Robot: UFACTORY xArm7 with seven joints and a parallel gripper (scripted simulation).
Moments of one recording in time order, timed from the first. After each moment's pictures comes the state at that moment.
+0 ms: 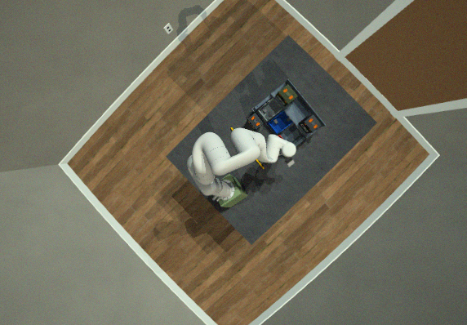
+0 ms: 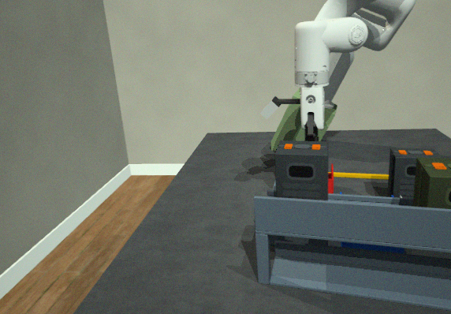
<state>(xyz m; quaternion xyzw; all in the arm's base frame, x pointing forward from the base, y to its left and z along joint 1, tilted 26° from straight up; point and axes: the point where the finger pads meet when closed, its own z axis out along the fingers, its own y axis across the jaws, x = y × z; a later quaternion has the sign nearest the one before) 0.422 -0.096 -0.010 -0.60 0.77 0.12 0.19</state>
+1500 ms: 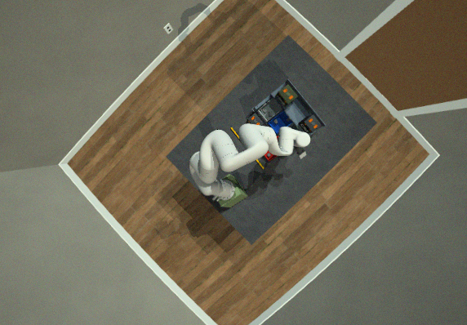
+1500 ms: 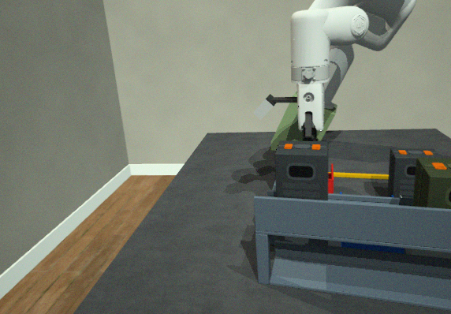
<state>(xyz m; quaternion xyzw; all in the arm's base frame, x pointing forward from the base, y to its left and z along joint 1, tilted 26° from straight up) 0.497 -0.124 0.010 -0.60 0.77 0.12 0.18</state>
